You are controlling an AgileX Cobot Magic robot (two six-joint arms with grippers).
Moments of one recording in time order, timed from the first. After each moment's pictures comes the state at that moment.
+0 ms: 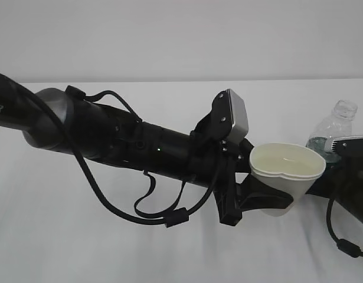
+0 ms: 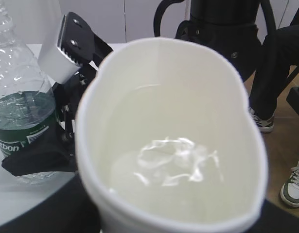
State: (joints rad) left arm -0.73 2.11 -1.22 1.31 -0.89 -0.81; right arm 0.05 2.11 -0.46 -0.07 -1.17 -0.02
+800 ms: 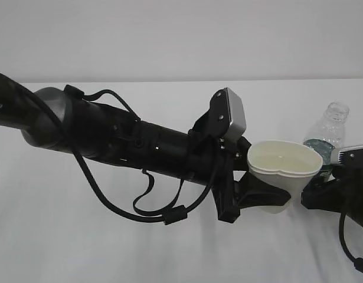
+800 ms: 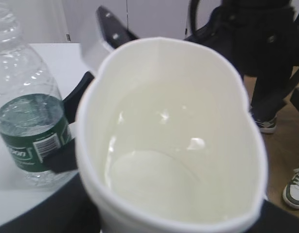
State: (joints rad) left arm -0.72 2.11 -1.22 1.31 -0.89 -0.81; right arm 0.05 2.04 -0.35 -0.11 -1.16 -0.05
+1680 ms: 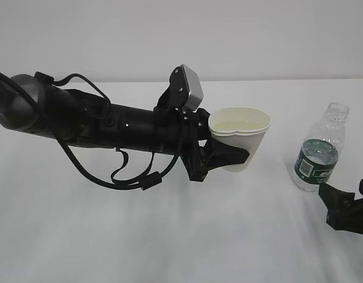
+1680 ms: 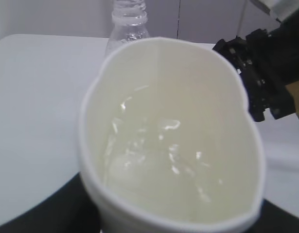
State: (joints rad) left arm -0.58 2.11 -1.22 1.25 -0.89 -0.77; right arm 0.05 1.83 -0.13 -0.07 -1.15 -0.01
